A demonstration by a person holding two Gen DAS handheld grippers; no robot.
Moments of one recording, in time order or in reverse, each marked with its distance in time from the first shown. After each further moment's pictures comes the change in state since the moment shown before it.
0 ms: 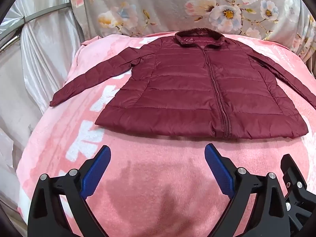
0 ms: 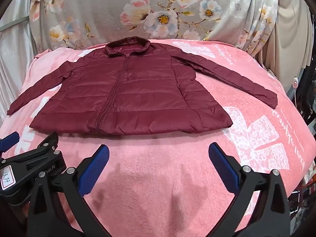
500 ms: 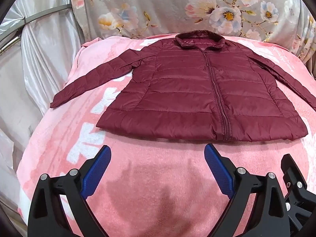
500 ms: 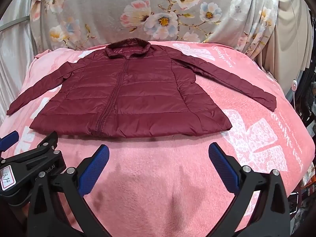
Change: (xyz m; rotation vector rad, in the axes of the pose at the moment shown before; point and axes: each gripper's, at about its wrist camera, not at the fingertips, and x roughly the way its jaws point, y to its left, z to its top) left arm -0.003 -0.001 0.008 0.008 -0.020 0.009; right arm -0.005 0.003 0.004 -0.005 -0.010 -0.007
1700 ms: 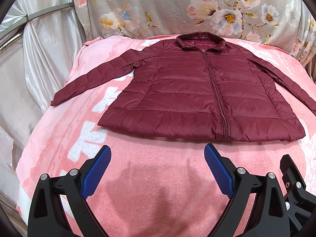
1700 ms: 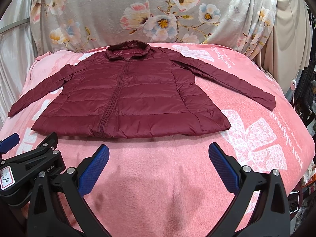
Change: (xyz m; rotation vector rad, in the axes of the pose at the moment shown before) left arm -0.005 0.005 -0.003 -0.011 -0.008 -0.006; right arm -0.006 0.001 -0.002 -0.002 -0.010 -0.005
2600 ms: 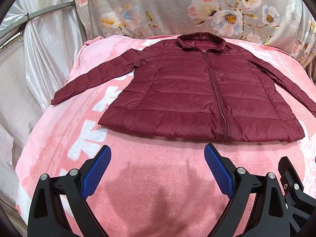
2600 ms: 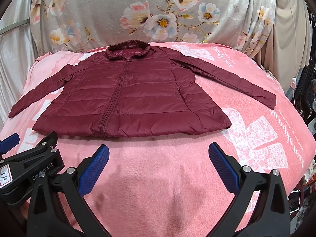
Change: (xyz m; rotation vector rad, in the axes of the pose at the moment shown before) left arm -0.001 0.002 0.000 -0.004 0.000 -0.003; right arm -0.003 0.000 -0.001 0.004 -0.001 0.002
